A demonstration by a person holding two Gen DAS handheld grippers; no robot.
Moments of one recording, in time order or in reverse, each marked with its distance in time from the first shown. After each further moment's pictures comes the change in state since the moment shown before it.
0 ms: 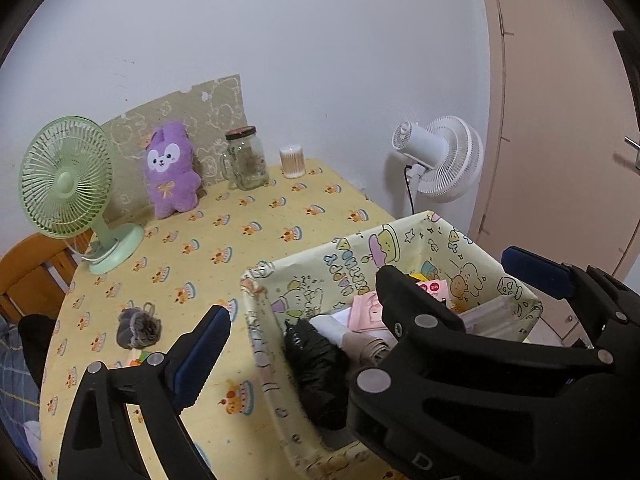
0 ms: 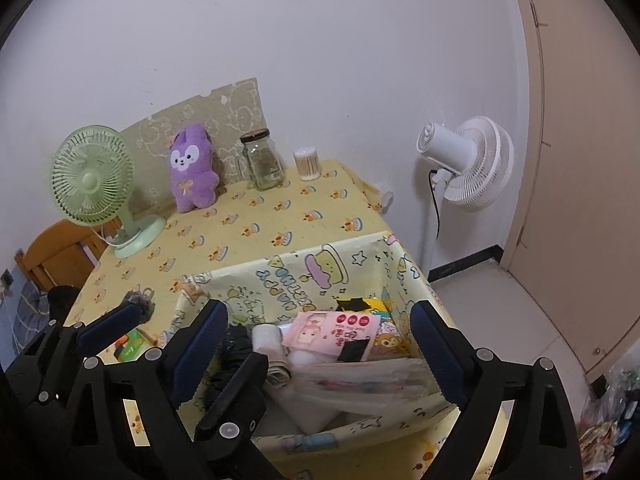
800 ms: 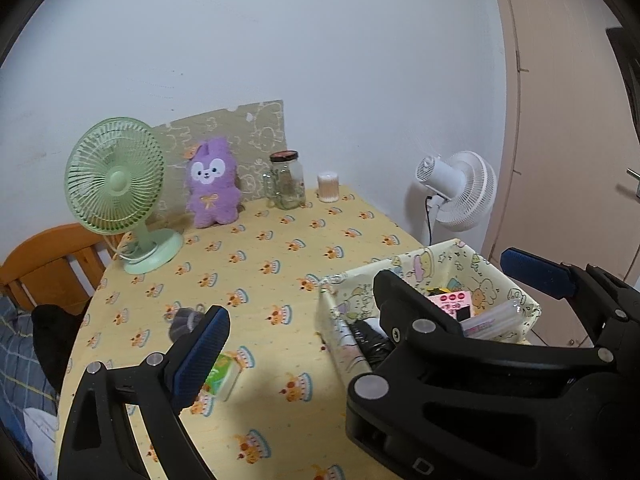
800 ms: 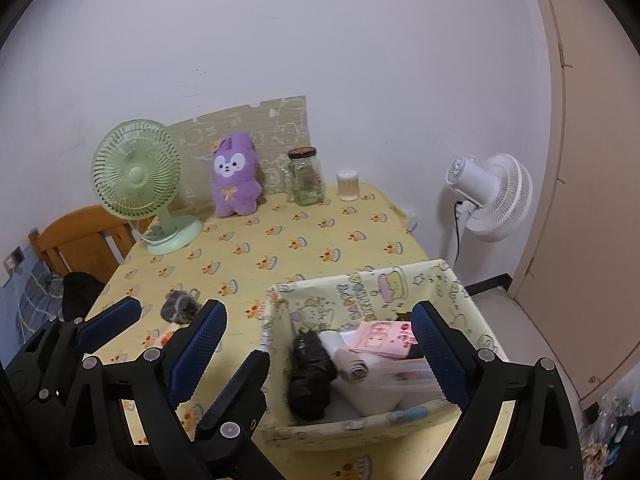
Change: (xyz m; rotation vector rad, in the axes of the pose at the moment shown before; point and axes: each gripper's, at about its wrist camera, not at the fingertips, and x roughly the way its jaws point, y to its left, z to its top) left arm -0.054 0.054 -0.010 -0.066 -0.087 0.034; right arm -0.040 0.070 0.005 -0.097 -0.050 0.039
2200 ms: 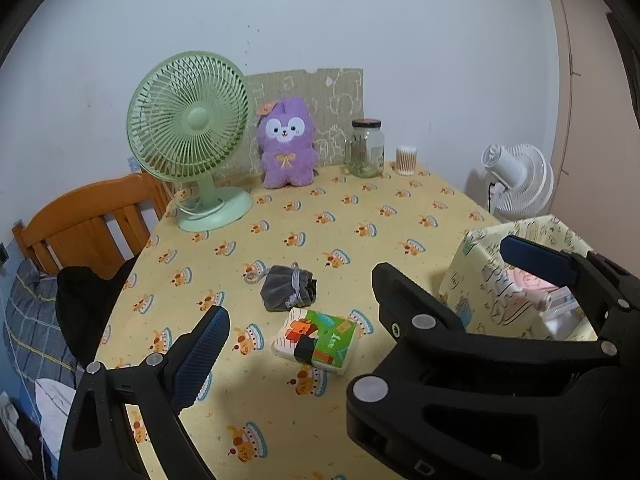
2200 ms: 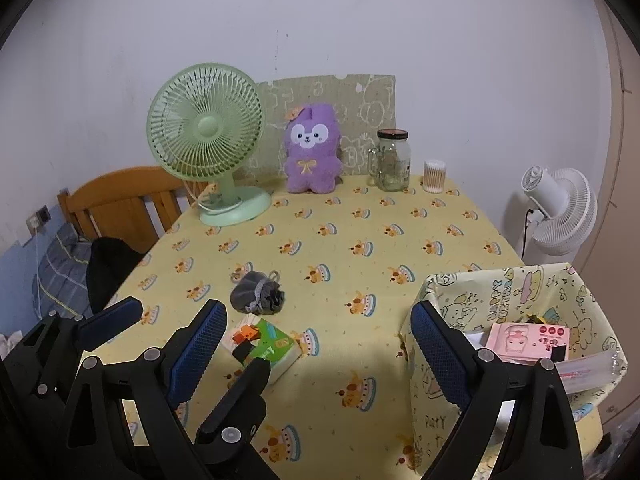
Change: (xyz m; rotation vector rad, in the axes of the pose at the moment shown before) left arm 0.021 0.110 -0.043 -0.075 0.069 0.107; right arm 0.060 0.116 -0.021 -0.115 0.043 0.120
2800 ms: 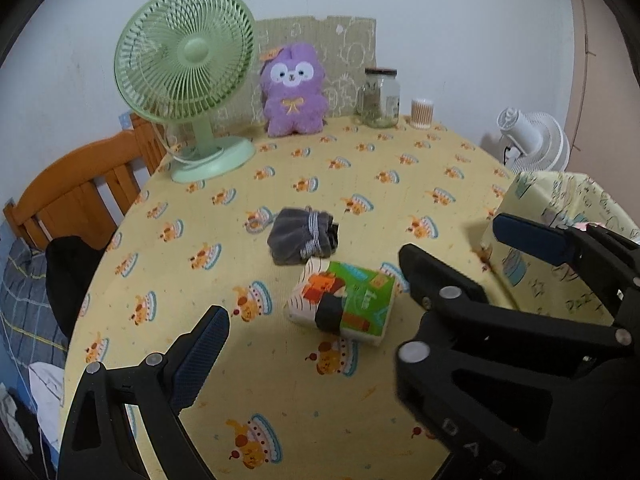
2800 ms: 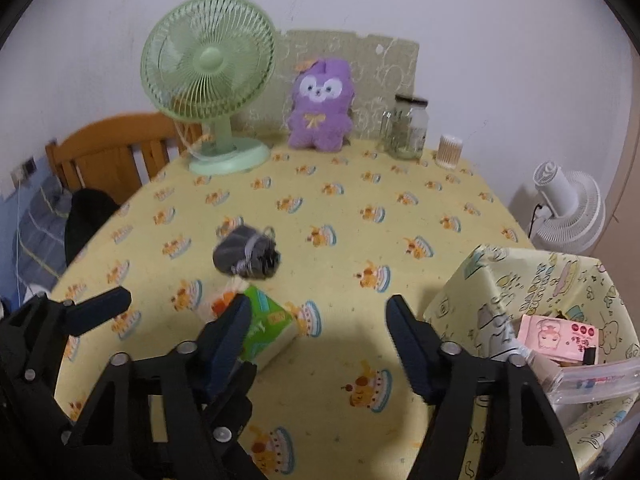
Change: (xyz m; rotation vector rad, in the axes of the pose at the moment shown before) left arm 0.054 0.020 -0.029 -0.013 0.137 -0.003; right arm 0.059 0.019 -0.022 -0.105 0.130 -0.041
